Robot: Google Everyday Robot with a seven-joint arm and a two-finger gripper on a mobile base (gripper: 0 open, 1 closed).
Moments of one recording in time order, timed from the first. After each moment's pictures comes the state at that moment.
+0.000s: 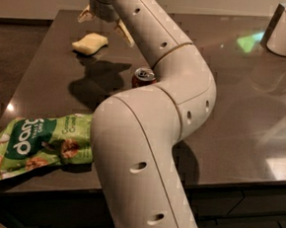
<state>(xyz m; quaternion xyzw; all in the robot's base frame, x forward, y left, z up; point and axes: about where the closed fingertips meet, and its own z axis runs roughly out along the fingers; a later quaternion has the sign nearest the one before) 0.796 0.121 0.916 -0.96 0.16 -0.20 0.11</state>
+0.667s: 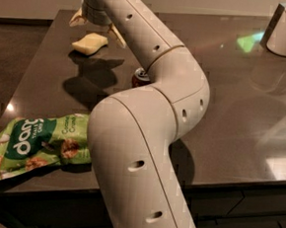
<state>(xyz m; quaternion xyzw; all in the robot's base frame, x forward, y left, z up) 0.809 0.151 0.900 -0.96 0.10 -0.21 0.12</state>
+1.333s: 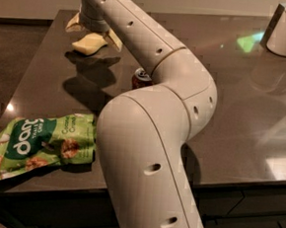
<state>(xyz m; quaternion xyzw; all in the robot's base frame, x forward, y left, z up) 0.816 0.170 0.880 -0.96 0.07 -0.24 0.14</state>
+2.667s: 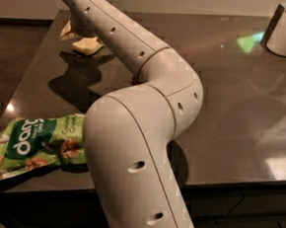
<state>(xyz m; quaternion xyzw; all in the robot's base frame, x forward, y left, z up) 0.826 0.195 0.860 -0.96 0.01 -0.27 0.09</state>
